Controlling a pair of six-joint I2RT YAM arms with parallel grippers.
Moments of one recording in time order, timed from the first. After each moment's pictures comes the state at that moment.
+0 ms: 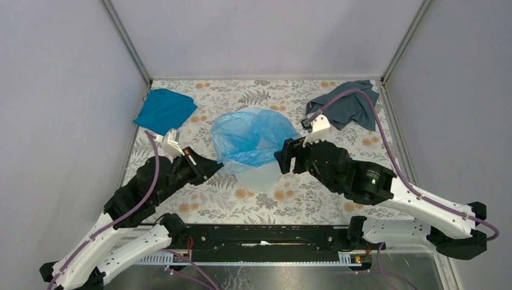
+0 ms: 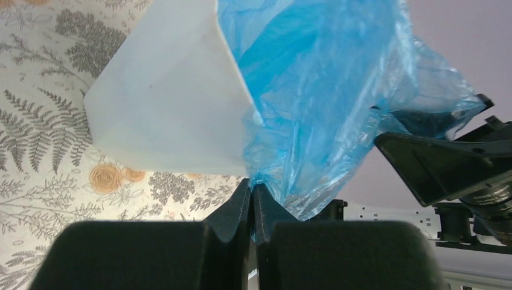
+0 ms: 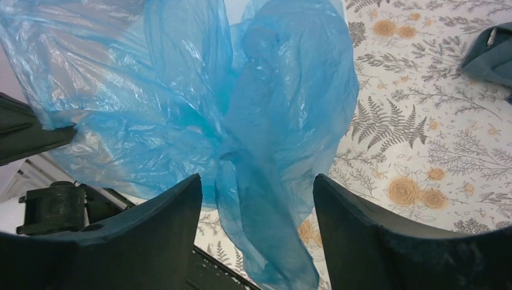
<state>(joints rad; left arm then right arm) -0.80 0.53 0.90 -0.67 -0.13 -0.99 1.19 0.99 1.17 -0.60 0.57 0.50</state>
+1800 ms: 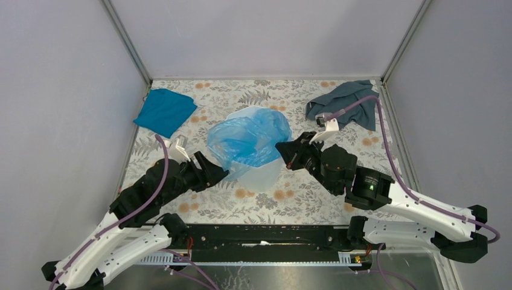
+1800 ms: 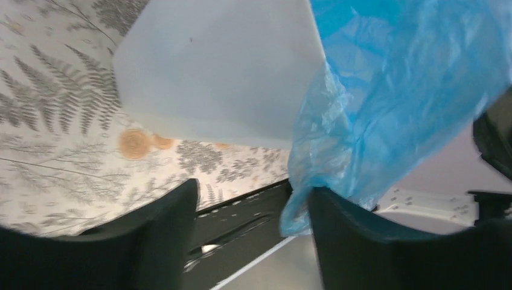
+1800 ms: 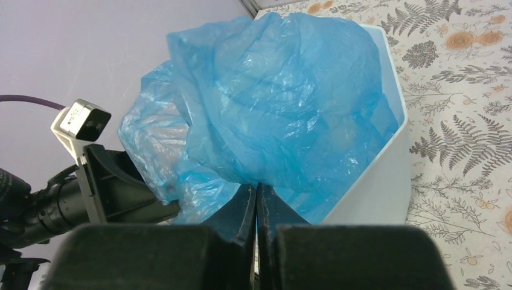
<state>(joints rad) -0.80 0.50 0.81 -0.72 -0.08 -1.02 1.19 0.91 1.03 -0.29 0.56 0.70</state>
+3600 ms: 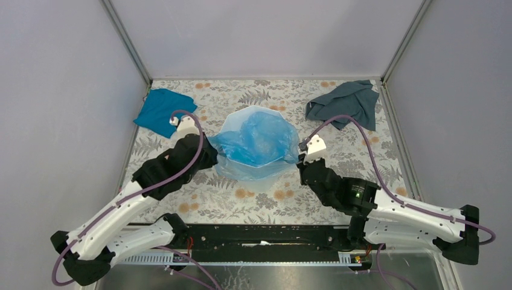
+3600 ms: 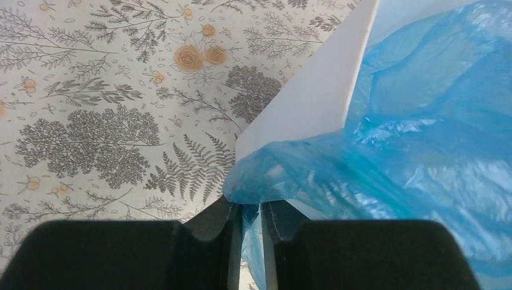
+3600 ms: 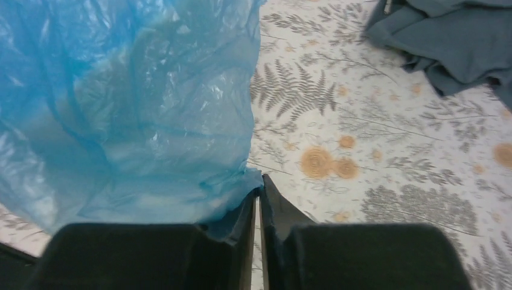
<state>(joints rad) -0.80 0.83 1.02 -0.82 -0.48 -0.80 1.19 0.86 0.78 -0.46 0.74 0.39</state>
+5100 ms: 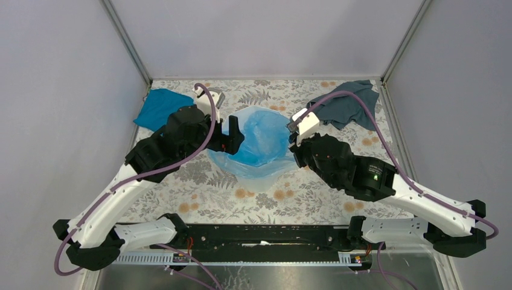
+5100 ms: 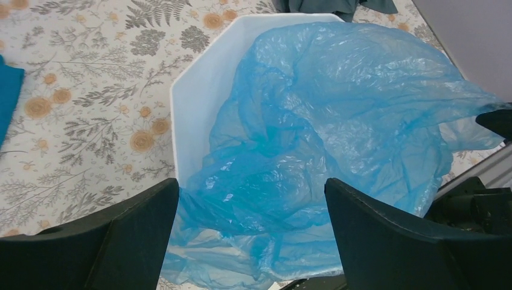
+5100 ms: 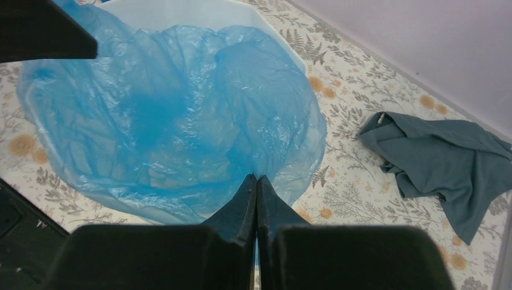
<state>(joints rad) -0.80 1.04 1.39 -0.81 -0.18 -0.32 1.19 1.02 1.26 -0.62 0.59 0.05</state>
